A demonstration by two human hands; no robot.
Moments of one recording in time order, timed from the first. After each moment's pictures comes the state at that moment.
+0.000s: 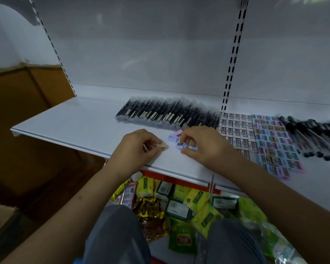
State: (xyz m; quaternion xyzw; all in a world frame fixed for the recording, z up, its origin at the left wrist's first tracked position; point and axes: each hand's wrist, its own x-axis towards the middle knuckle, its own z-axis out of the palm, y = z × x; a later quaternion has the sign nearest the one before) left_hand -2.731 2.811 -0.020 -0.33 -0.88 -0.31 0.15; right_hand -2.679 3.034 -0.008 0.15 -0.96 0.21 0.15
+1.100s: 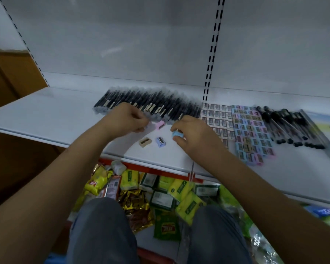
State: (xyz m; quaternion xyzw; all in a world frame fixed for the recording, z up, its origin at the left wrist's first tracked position) left_hand -2.773 2.848 0.017 -0.24 -0.90 -0.36 -0.05; right_hand -2.669 3.044 -0.018 0.10 -0.96 0.17 0.20
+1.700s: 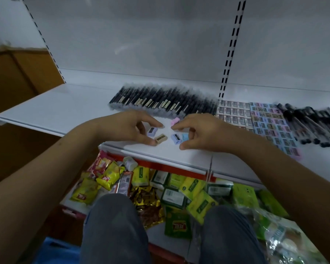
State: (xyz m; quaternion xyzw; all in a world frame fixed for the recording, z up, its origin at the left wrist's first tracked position) left_hand -2.775 2.806 0.021 -0.39 -0.89 -0.19 -0.15; right_hand -2.683 3.040 0.012 0.16 -0.97 0.17 -0.01
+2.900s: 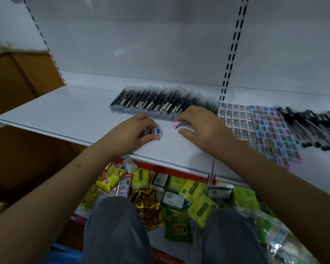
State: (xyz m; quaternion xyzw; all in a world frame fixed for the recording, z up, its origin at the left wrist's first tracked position) left_hand -2.774 2.806 -0.019 -0.40 -0.90 -0.18 0.06; right_hand -2.702 3.035 -0.009 0.15 -0.95 0.17 0.20
